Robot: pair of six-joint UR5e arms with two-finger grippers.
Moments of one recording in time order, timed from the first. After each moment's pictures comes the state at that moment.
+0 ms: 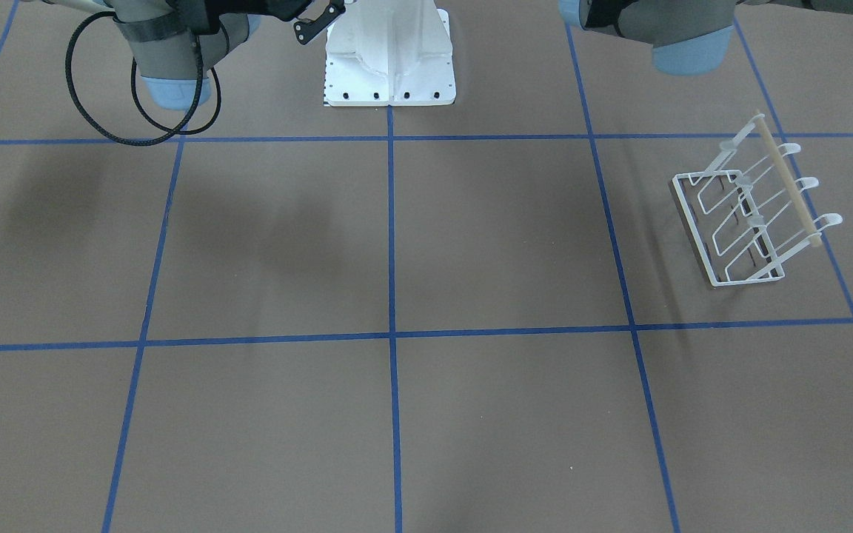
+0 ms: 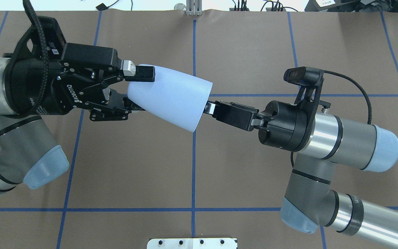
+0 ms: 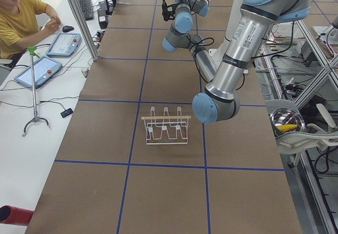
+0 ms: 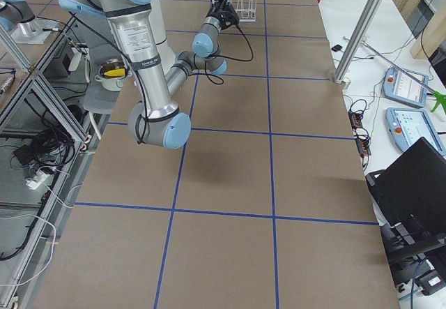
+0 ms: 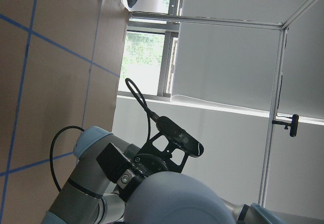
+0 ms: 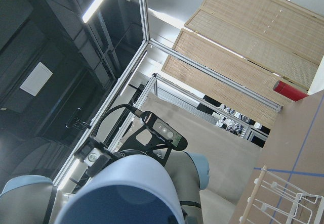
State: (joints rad) left arm -0.72 -2.04 -1.95 -3.08 -2.06 -2.17; right arm 0.47 -1.15 1.84 0.17 1.64 1.37
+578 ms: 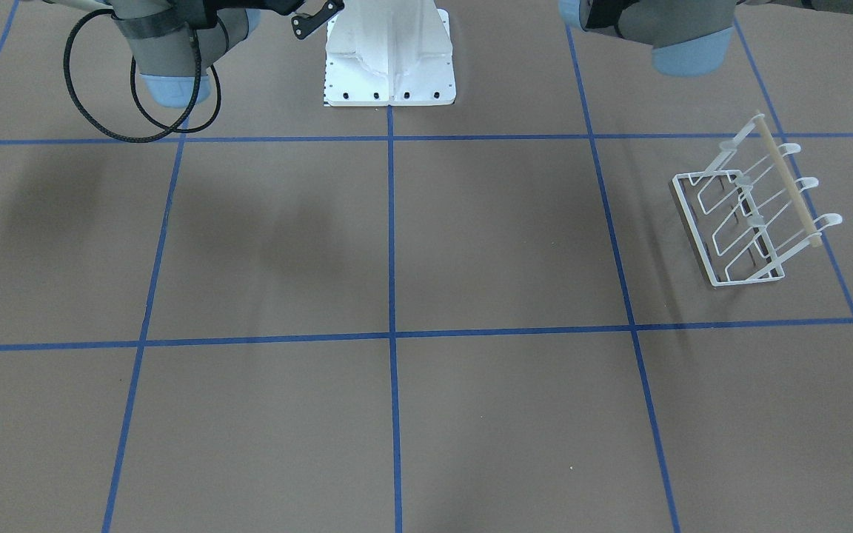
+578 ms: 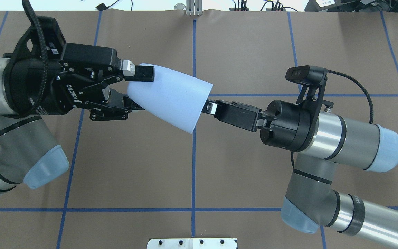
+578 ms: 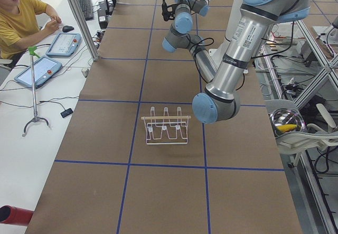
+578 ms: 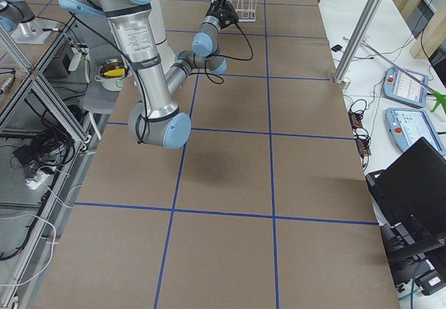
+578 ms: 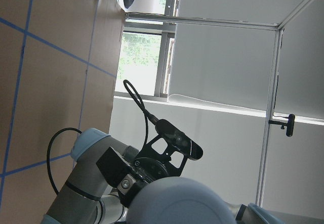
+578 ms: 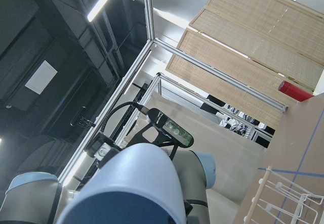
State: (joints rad) left arm -0.72 -2.04 -1.95 -3.08 -2.06 -2.17; right arm 0.47 -1.15 1.85 0.18 1.64 1.38
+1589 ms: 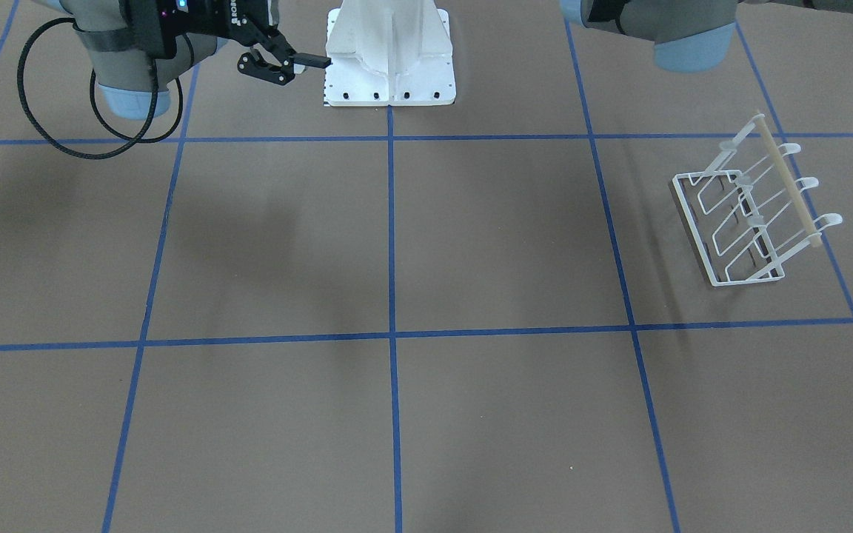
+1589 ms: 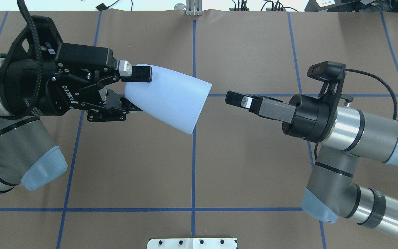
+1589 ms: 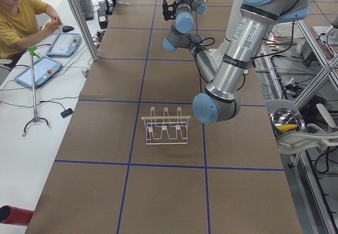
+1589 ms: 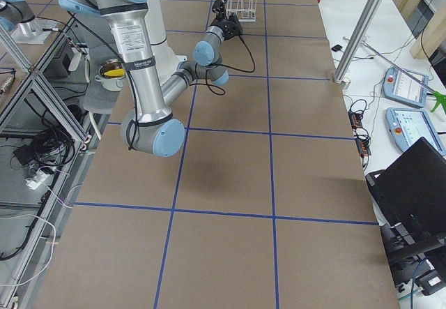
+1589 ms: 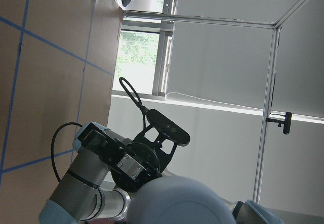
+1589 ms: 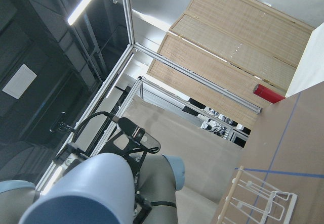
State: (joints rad) left arm -0.72 -2.03 -1.97 -3.08 -2.06 -2.17; right arm 0.55 -1.27 1.85 0.14 1.64 1.43
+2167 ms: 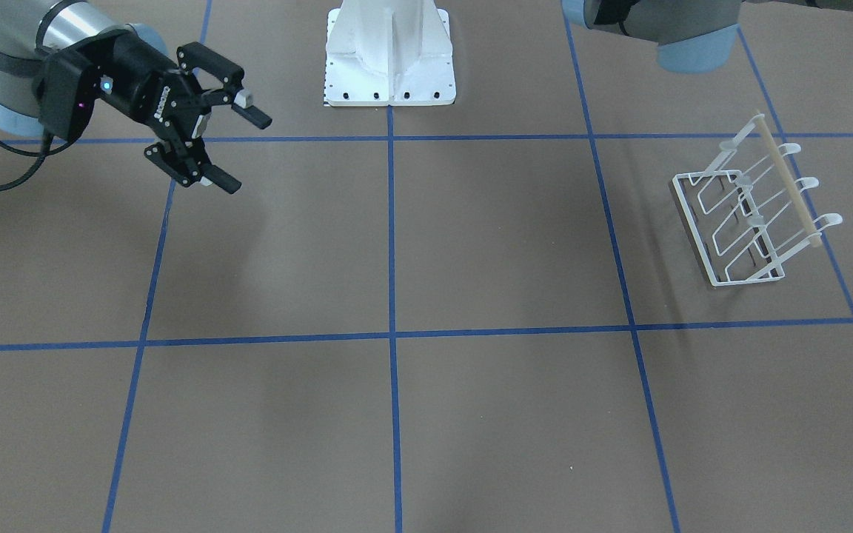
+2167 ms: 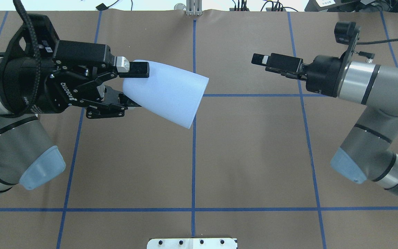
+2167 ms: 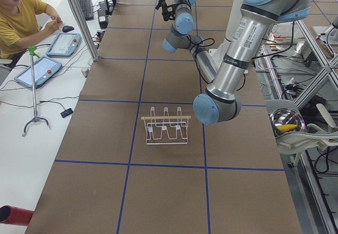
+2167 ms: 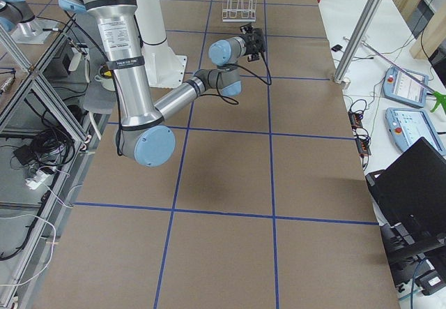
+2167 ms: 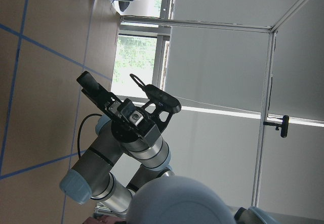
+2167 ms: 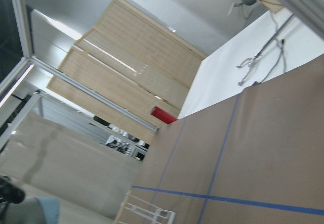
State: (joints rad) left arm -0.73 -2.02 -1.96 -3.08 -2.04 -2.15; right arm 0.81 -1.32 1.84 -0.32 1.83 1.41
